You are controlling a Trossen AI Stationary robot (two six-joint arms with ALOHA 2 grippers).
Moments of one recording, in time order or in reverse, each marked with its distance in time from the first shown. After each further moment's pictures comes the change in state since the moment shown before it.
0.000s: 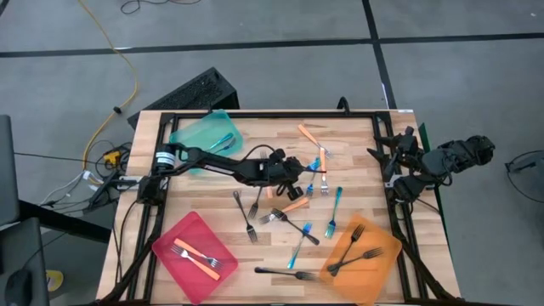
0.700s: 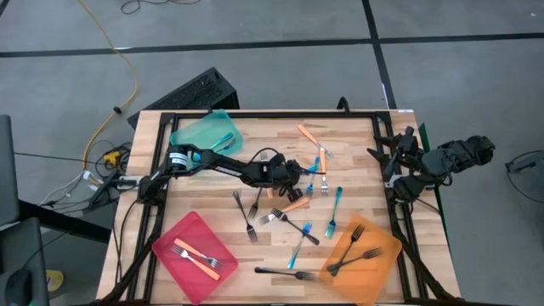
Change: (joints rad) left arm 0.032 0.134 -0.003 0.074 0.059 -0.049; right arm 0.000 0.000 0.000 0.000 0.001 0.000
